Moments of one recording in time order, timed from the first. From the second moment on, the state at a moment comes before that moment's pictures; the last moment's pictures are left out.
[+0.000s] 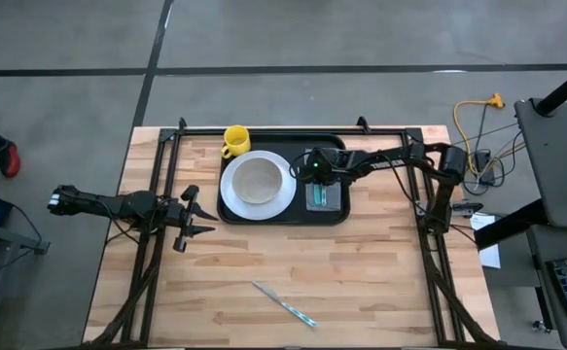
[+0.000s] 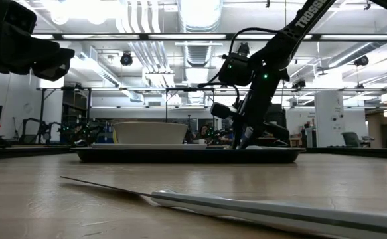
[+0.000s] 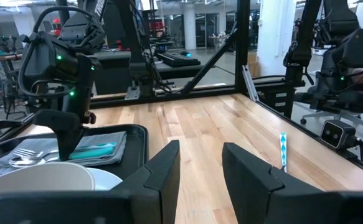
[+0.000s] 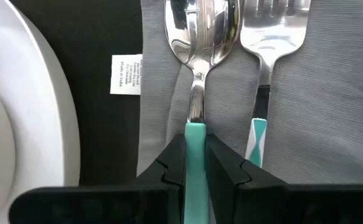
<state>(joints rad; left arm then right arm) -0.17 0.09 0.01 0.02 -0.01 0.05 -0.37 1.87 1.03 -0.28 0.13 1.18</state>
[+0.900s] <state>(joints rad) -0.17 0.09 0.01 0.02 -0.01 0.05 -0.37 1.88 1.06 -0.29 0.10 1.12</state>
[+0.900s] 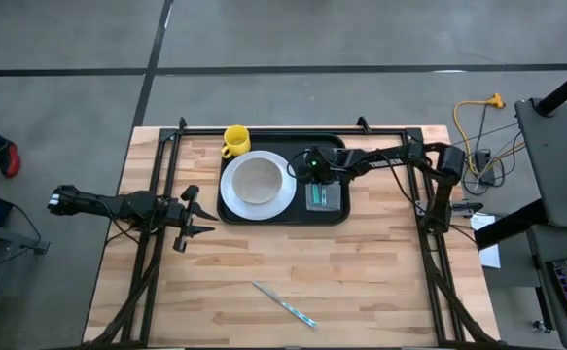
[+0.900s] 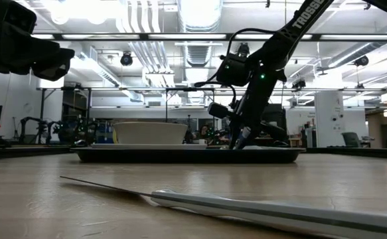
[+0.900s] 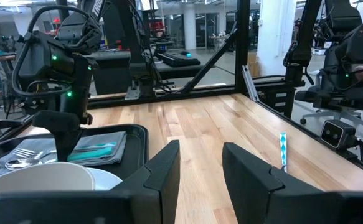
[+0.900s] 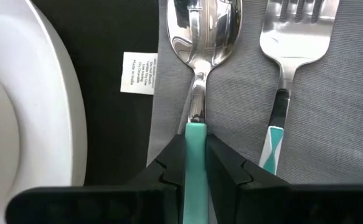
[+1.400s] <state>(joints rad) -0.17 0.09 0.01 0.02 -0.01 0.05 -0.37 1.87 1.06 -0.30 0.09 1.10</state>
